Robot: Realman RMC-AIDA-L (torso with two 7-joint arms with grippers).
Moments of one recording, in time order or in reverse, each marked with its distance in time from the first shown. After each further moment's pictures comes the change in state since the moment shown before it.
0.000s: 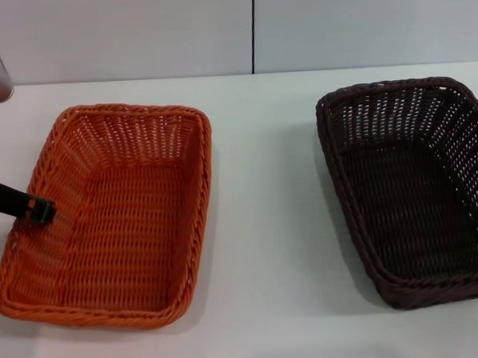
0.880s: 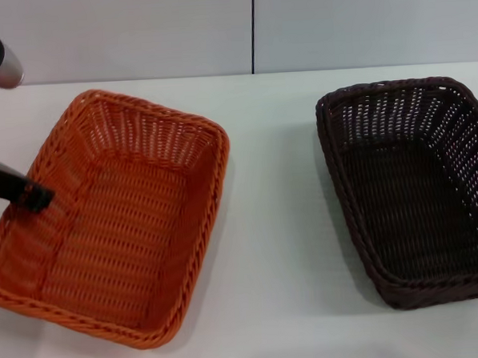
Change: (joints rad) left arm 0.009 0.003 0.003 -0.137 -0.015 -0.079 0.199; right arm 0.004 -0.002 0.001 0.006 0.000 -0.009 0.000
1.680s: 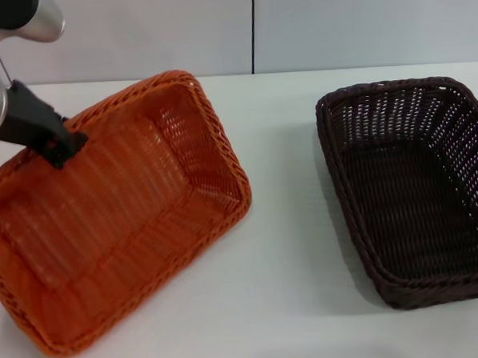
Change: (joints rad) left arm -0.074 0.002 -0.004 -0.193 -0.079 -0.117 0.243; right arm -0.006 0.002 0.002 -0.006 0.007 -0.026 0.002
